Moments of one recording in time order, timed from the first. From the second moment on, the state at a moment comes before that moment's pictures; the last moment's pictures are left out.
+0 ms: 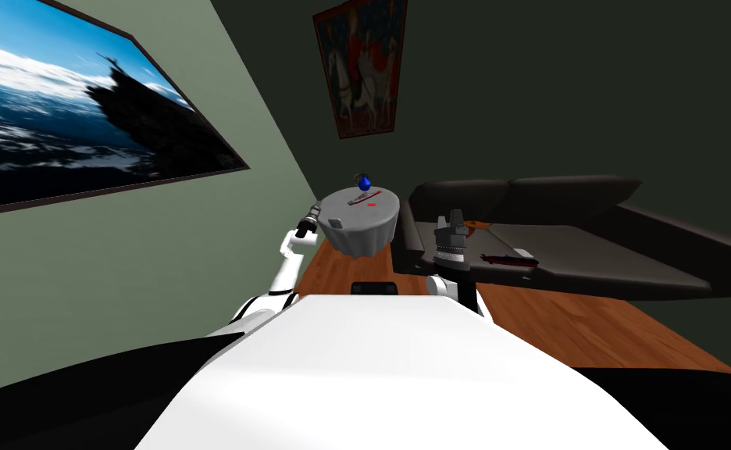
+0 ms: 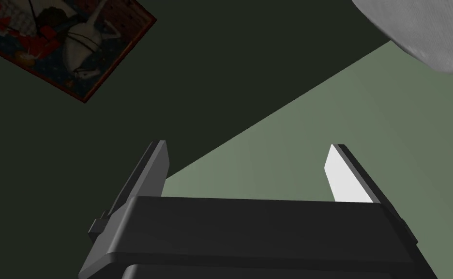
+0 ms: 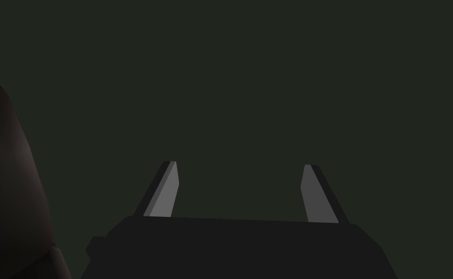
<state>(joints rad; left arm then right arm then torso) -0.21 0.47 0.09 -1.67 -0.10 0.28 -0.18 0.54 -0.04 -0.02 -2.22 -0.09 -0.52 0.17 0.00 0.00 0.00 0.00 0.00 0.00</state>
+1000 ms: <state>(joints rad) -0.44 0.56 0.12 -1.39 -0.11 0.54 -0.27 0.54 -0.04 -0.02 -2.22 -0.09 -0.52 0.17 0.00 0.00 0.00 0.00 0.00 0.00</state>
